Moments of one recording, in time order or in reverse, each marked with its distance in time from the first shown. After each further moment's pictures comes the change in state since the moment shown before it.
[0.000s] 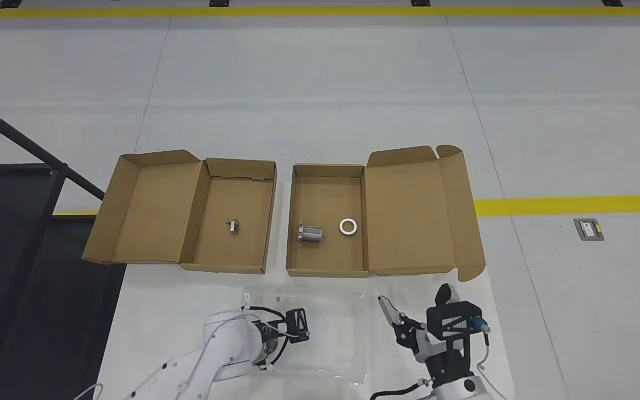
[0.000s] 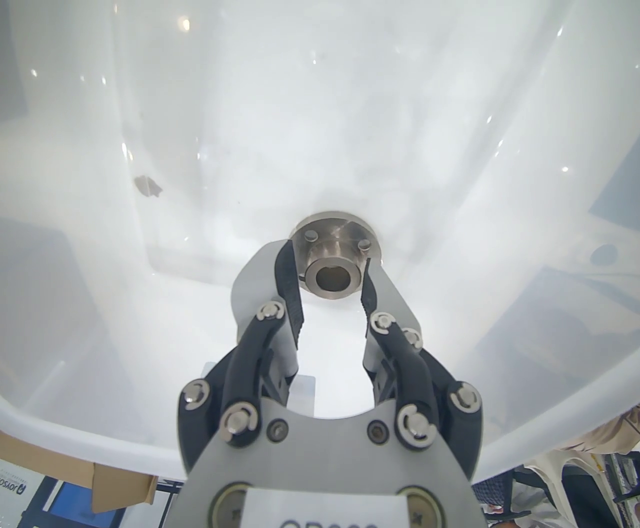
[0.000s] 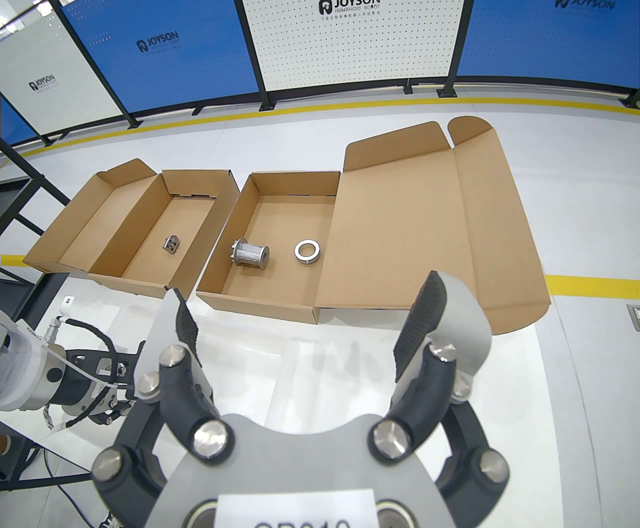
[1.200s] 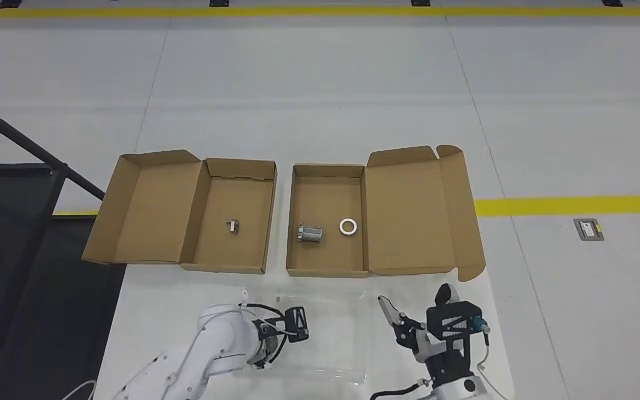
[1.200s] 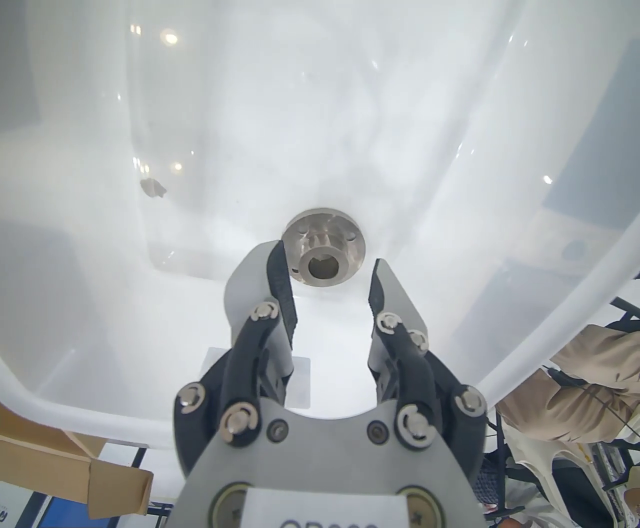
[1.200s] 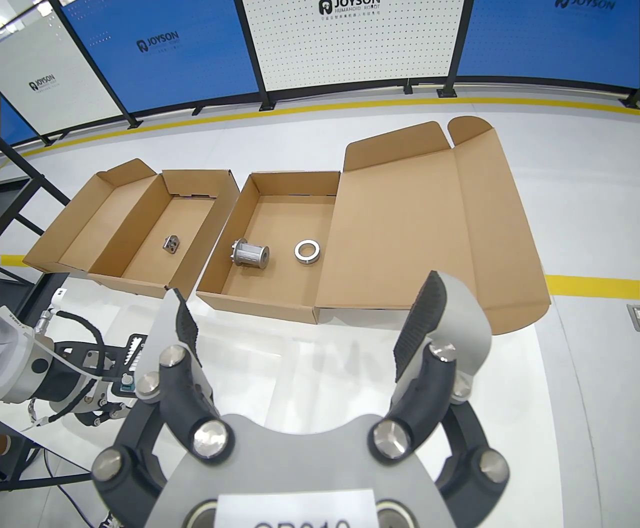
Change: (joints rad) left arm -0.019 0.024 -0.013 -0.030 -0.116 -0.028 -0.043; right arm 0.000 0.000 0.000 0.000 0.000 0.000 0.000
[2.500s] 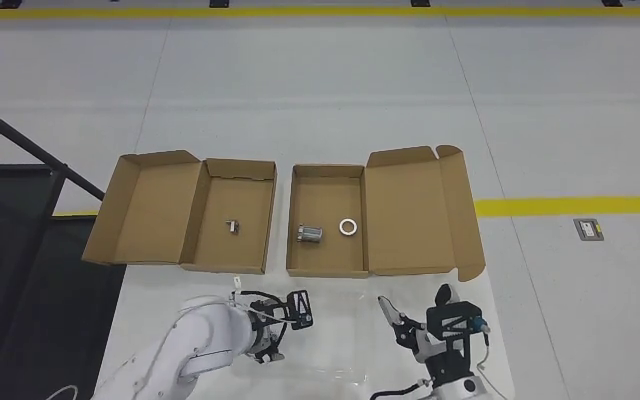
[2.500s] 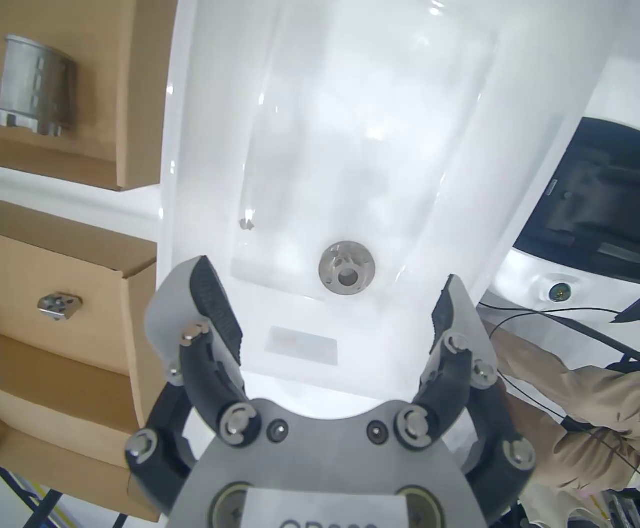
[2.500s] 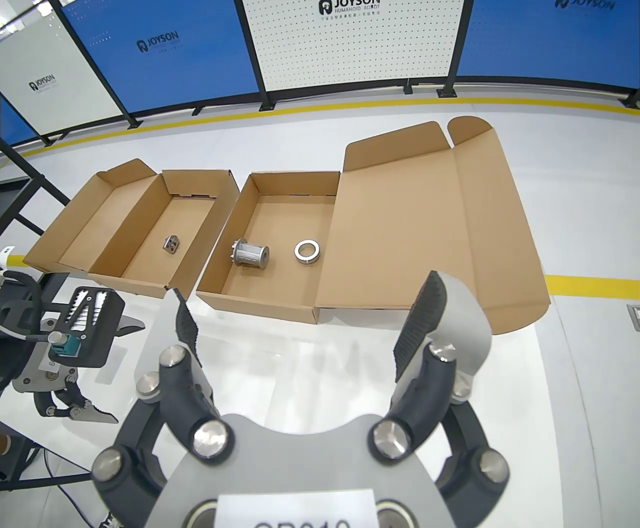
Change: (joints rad) left arm 0.037 0.025 -0.151 -0.177 -0.105 -0.011 0.010; right arm 0.000 0.000 0.000 0.000 0.000 0.000 0.000
